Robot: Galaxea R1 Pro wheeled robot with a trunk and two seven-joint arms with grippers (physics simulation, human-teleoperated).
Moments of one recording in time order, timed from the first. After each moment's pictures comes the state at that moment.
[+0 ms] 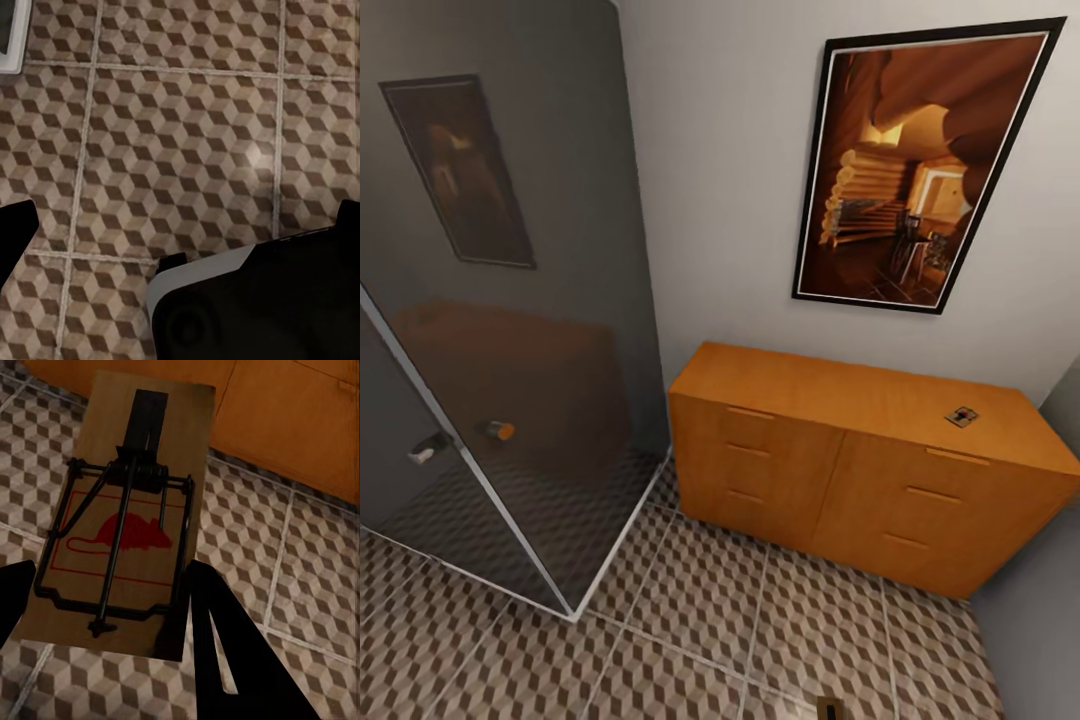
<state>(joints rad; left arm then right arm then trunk) -0.22 -0.03 -0.47 0.07 0.22 -0.64 0.05 -0.18 0.07 0.22 -0.05 0.10 -0.82 -0.37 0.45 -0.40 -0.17</state>
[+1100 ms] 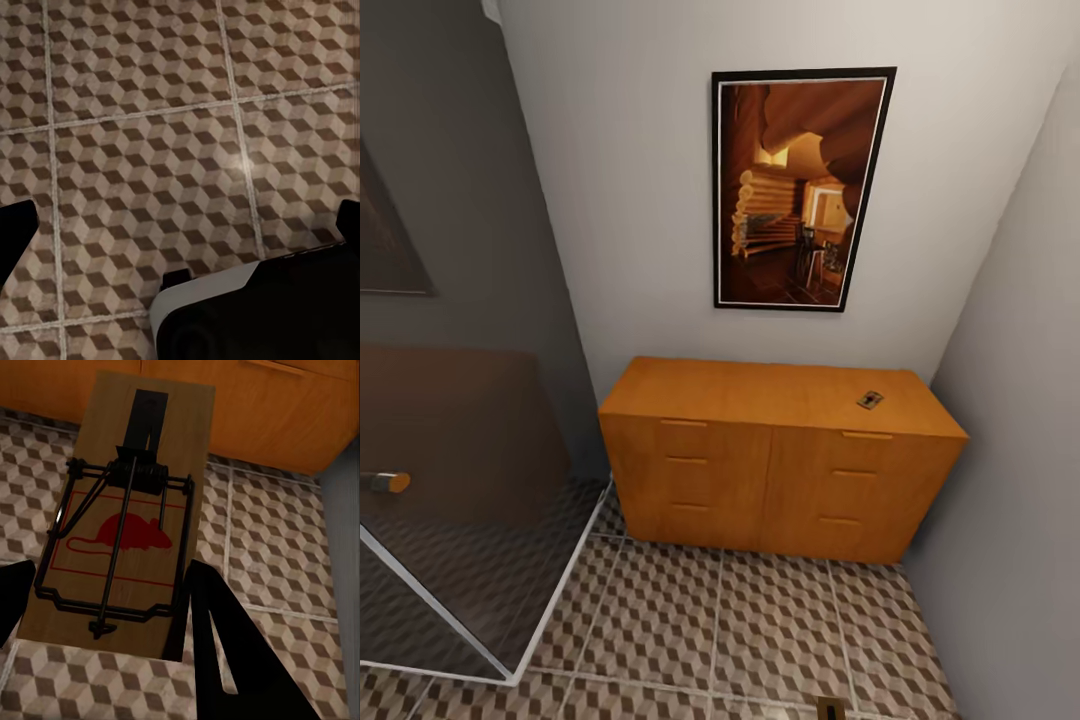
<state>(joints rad) -0.22 -0.03 -0.47 0.07 0.22 -0.64 0.05 -0.18 0.07 0.22 -0.05 0.10 -0.82 -0.37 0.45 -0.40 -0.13</state>
